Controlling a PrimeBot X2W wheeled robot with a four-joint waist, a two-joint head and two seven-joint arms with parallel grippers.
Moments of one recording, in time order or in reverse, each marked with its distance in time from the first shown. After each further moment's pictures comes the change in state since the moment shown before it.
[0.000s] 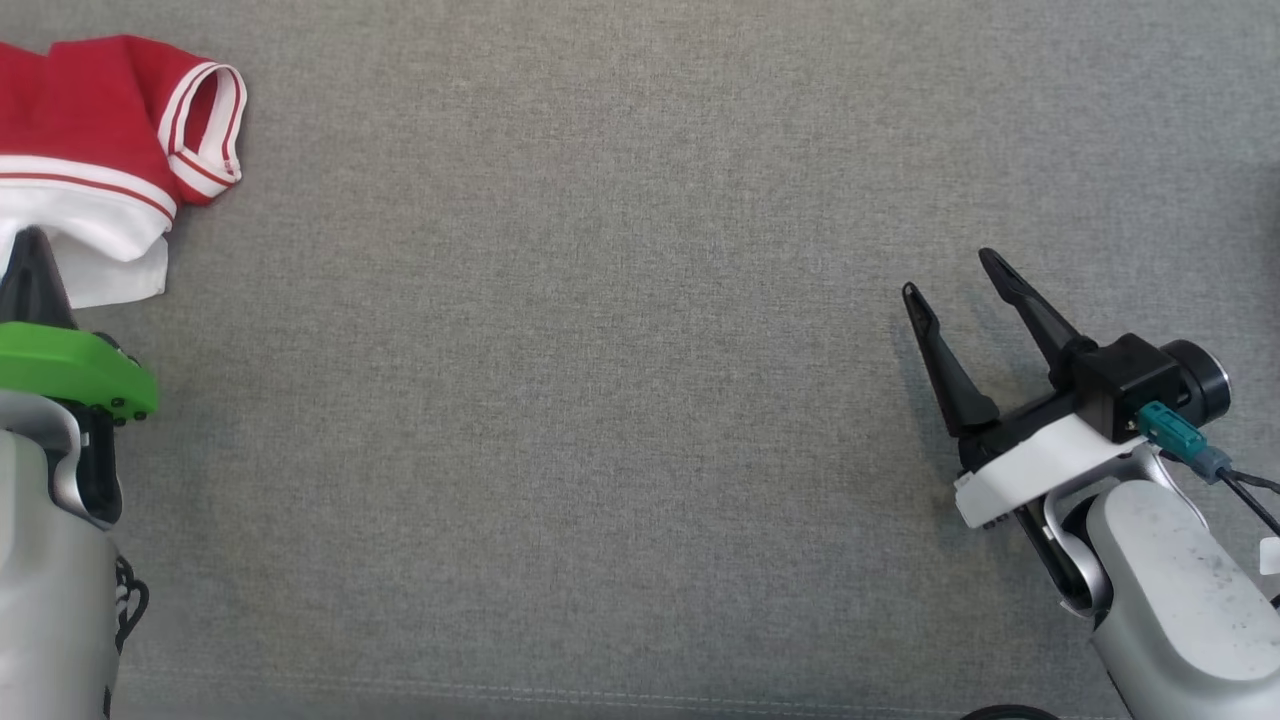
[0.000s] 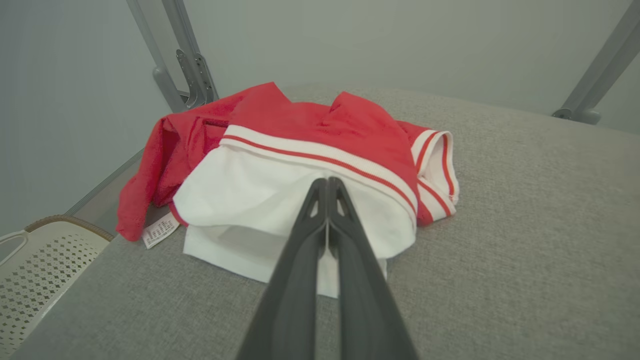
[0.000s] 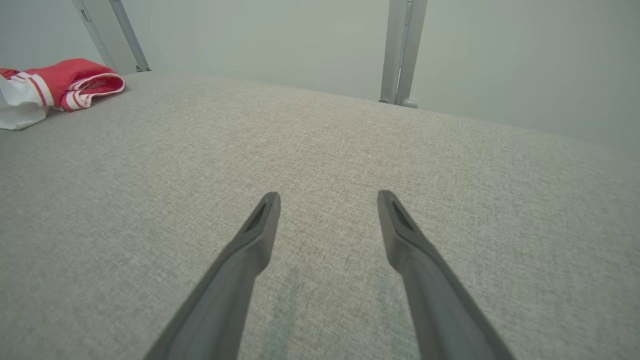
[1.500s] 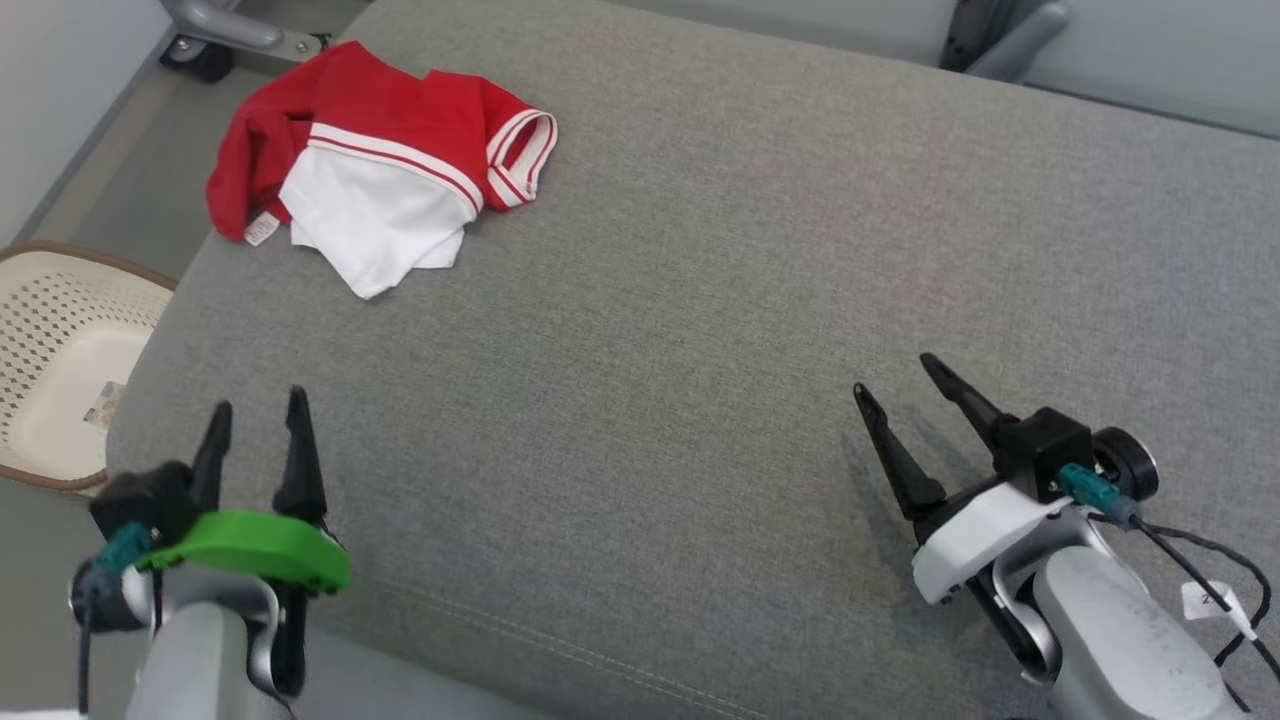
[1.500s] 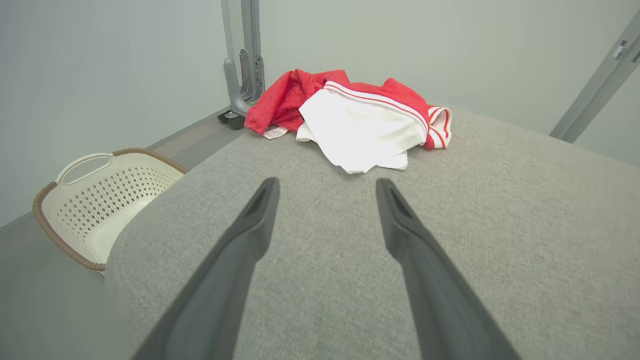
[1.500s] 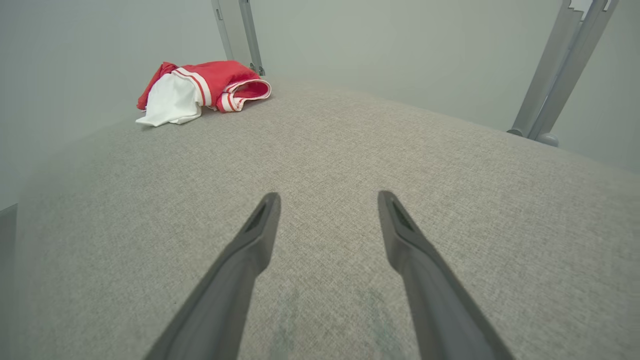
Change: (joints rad) left arm 0.475 -0.253 0.032 -0.394 0.108 -0.037 0.000; right arm 0.067 0.086 0.058 0.158 -0.004 0.000 0.000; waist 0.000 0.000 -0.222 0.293
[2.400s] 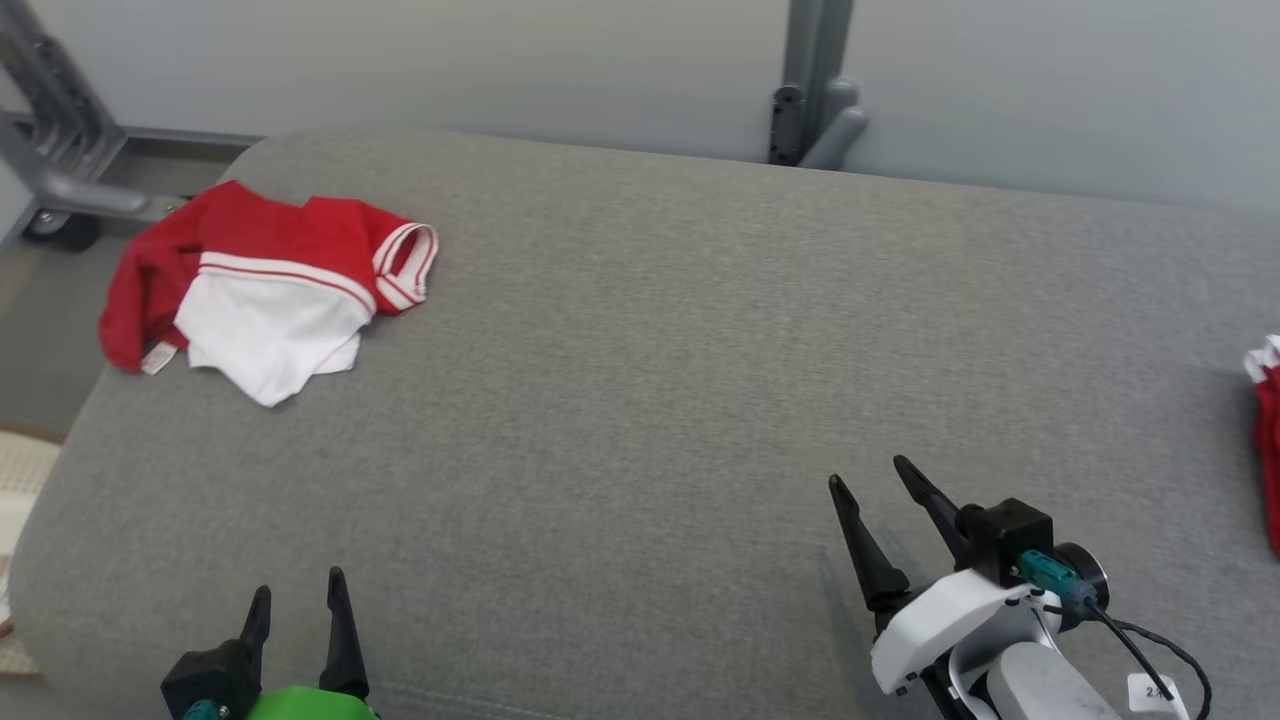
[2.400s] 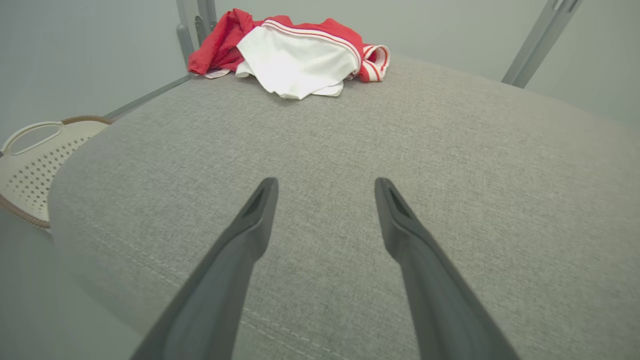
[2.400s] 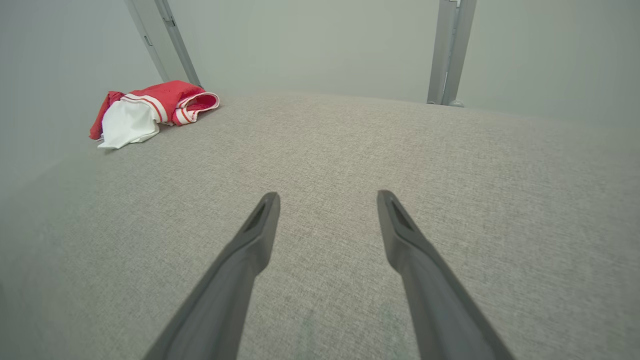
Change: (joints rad) left arm 0.242 -0.031 -0.012 -0.089 0.066 0.100 0.000; right arm 0.123 0.128 -0.085 0.041 -0.010 0.000 0.000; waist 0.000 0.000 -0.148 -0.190
